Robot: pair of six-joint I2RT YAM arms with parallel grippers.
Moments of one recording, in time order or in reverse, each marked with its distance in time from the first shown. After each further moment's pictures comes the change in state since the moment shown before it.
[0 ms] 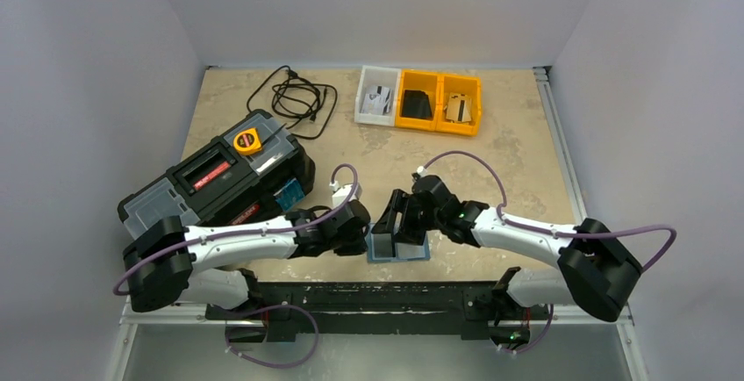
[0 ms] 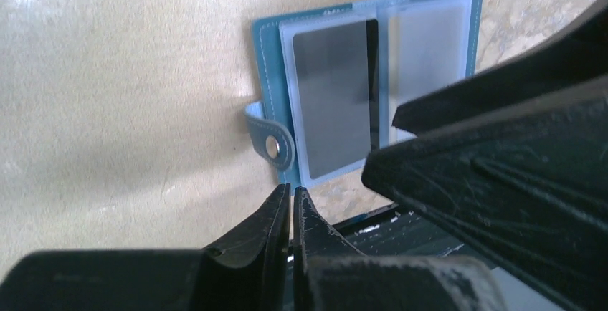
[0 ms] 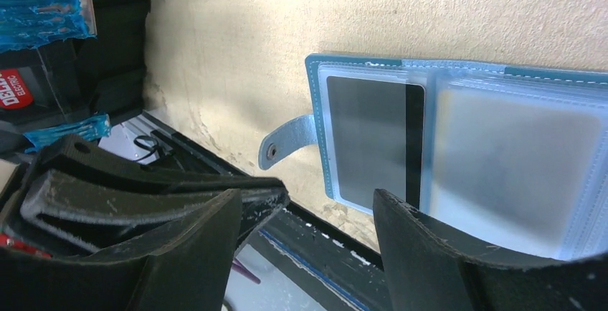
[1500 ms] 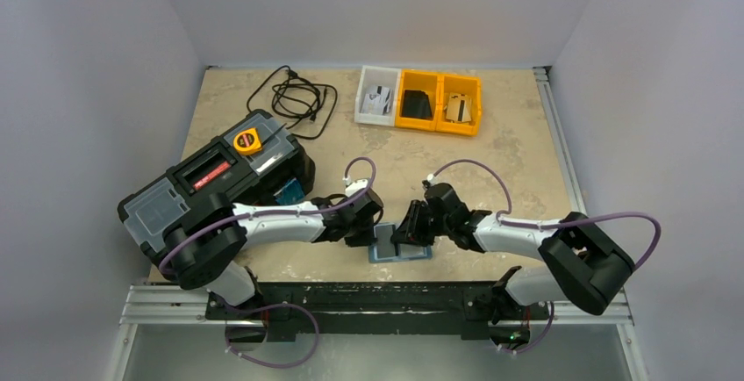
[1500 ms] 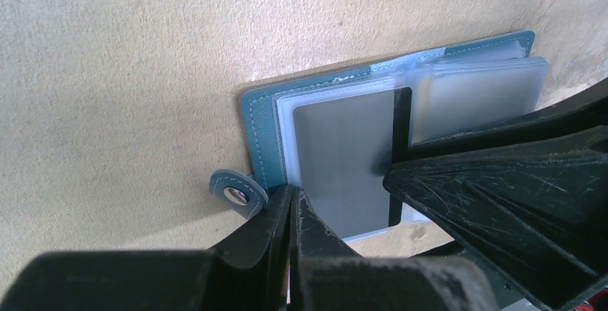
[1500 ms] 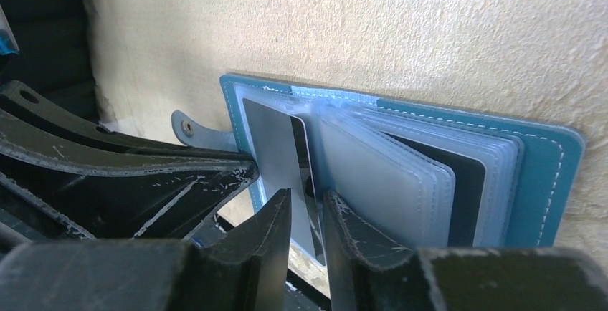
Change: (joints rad) left arm 0.101 0.273 0.081 0.122 0.098 0.042; right arm -0.098 0.057 -0.161 0.188 -0.036 -0.097
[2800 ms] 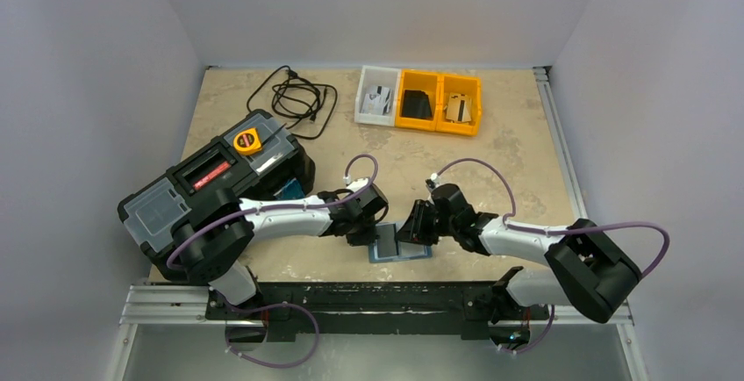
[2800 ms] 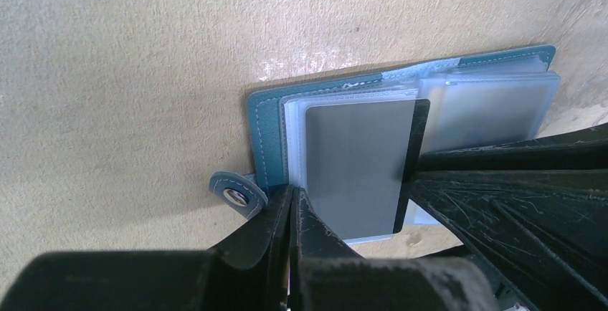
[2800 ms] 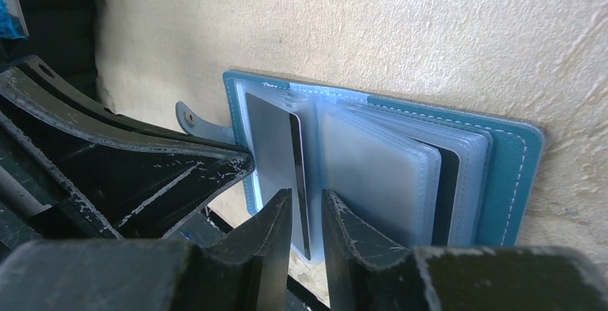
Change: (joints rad) left arm 0.013 0.051 0.083 -0.120 0.002 -0.043; right arm -0.043 -0.053 -0.048 0.033 -0.028 -0.078
